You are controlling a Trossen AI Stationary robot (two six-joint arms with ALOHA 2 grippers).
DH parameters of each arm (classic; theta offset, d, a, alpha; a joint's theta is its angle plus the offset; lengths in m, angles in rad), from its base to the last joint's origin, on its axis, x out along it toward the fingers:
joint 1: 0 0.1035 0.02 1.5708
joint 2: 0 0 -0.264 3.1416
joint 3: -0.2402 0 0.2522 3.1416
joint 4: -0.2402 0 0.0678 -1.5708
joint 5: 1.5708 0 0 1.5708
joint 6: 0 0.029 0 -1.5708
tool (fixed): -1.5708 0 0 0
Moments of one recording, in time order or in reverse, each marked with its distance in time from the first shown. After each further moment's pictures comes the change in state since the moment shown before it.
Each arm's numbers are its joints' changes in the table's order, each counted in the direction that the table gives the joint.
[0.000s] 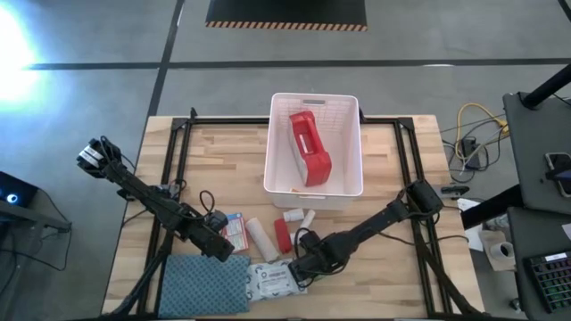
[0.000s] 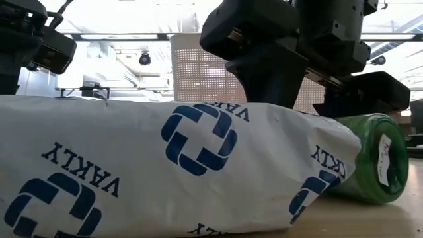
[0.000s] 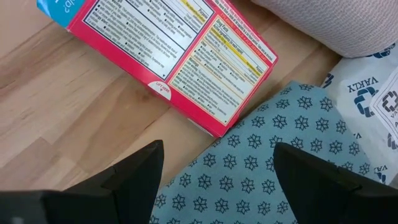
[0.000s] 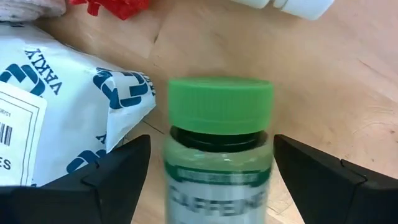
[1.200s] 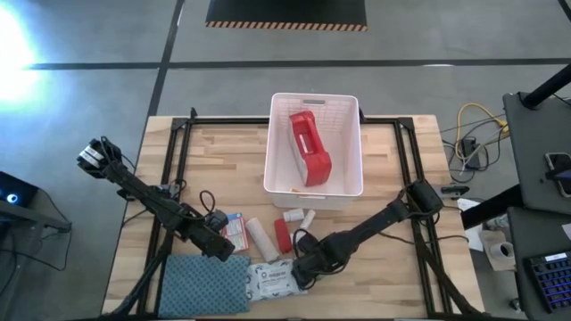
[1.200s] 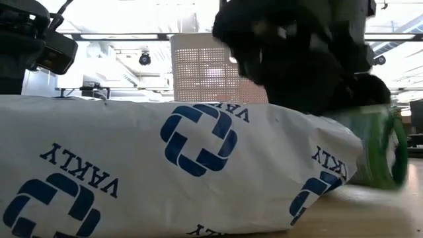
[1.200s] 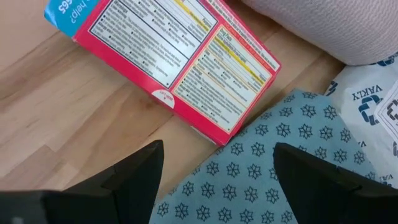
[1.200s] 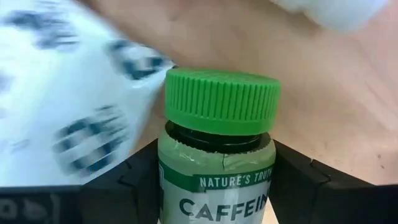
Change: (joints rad) left arm 0.000 -0.008 0.002 0.001 0.025 0.000; right arm 0.000 0.013 0.001 -0.004 0.022 -0.223
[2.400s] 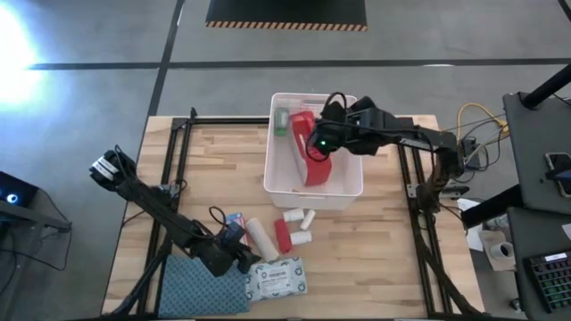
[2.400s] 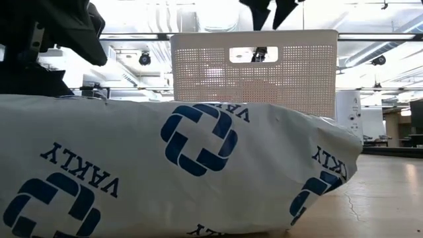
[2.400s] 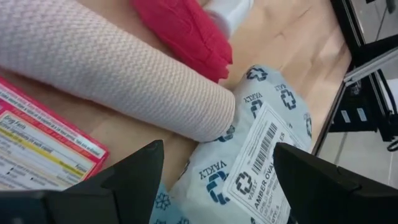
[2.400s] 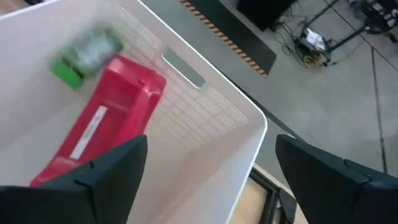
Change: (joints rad) left arm -0.072 -0.222 -0.072 0.484 0.369 0.000; right arm -0.564 0.340 -0.510 -0.774 -0.812 -0.730
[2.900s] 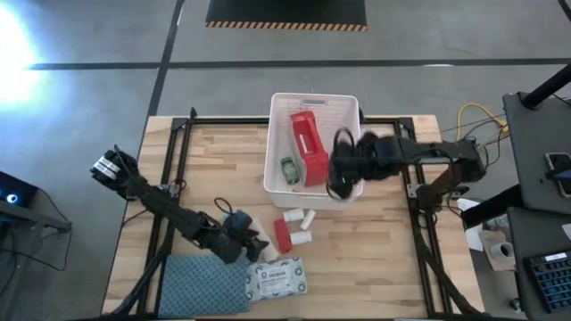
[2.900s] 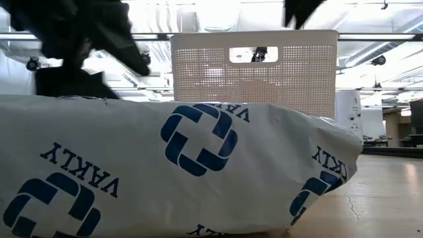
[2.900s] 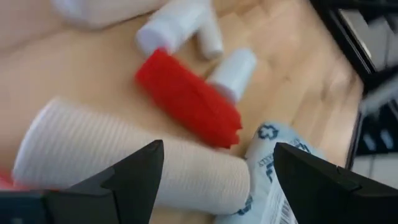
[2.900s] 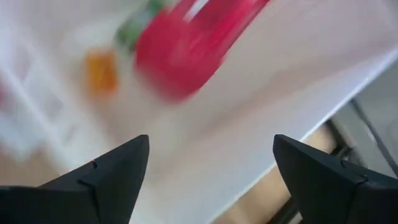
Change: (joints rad) left arm 0.114 -0.003 -0.001 0.039 0.056 0.233; right arm 0.218 0.154 0.254 -0.045 0.385 0.049
